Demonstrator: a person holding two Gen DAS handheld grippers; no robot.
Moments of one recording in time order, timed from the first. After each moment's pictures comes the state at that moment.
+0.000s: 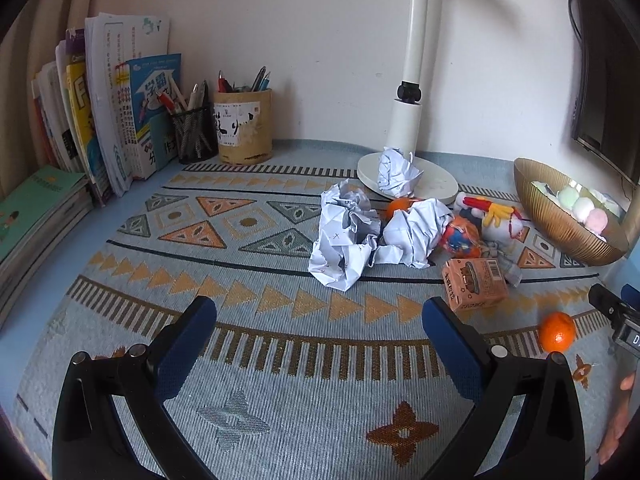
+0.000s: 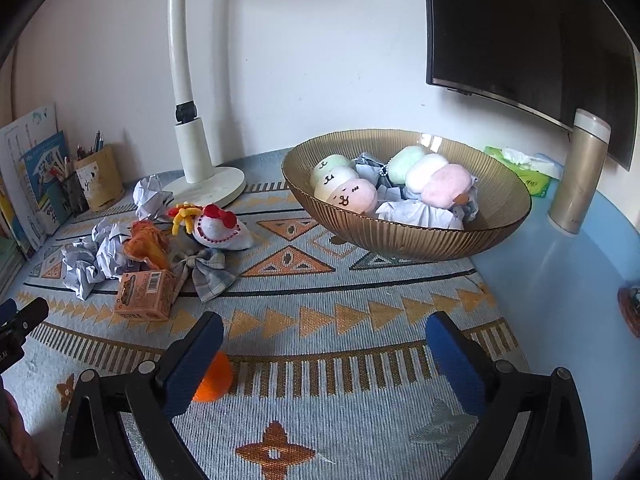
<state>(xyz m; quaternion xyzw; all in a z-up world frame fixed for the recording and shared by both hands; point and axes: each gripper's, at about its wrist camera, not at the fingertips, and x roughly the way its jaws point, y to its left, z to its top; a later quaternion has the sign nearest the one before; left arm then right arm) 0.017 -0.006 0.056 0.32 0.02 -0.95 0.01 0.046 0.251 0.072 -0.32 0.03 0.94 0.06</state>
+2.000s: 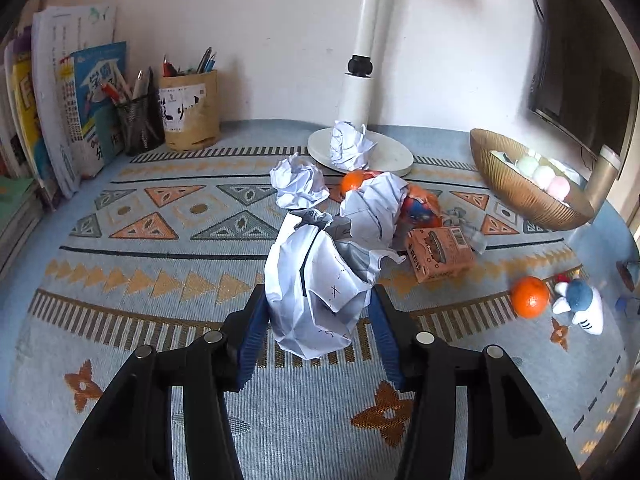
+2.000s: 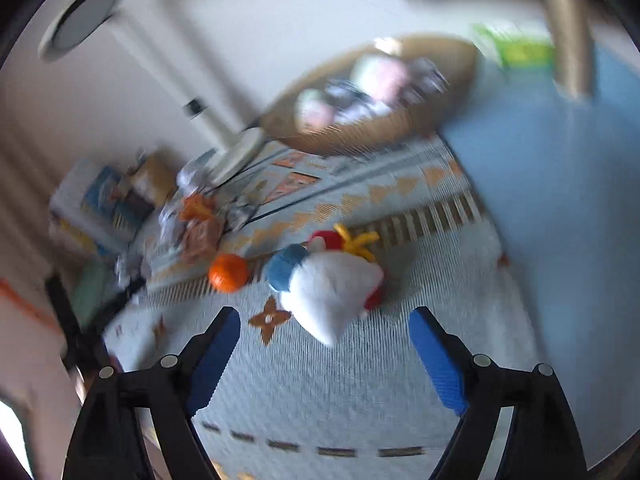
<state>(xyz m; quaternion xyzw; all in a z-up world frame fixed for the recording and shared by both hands) 0.011 0.001 0.049 0.35 0.01 -0.93 -0.09 0.119 0.342 0.085 -0.42 0.17 0.89 -0.09</state>
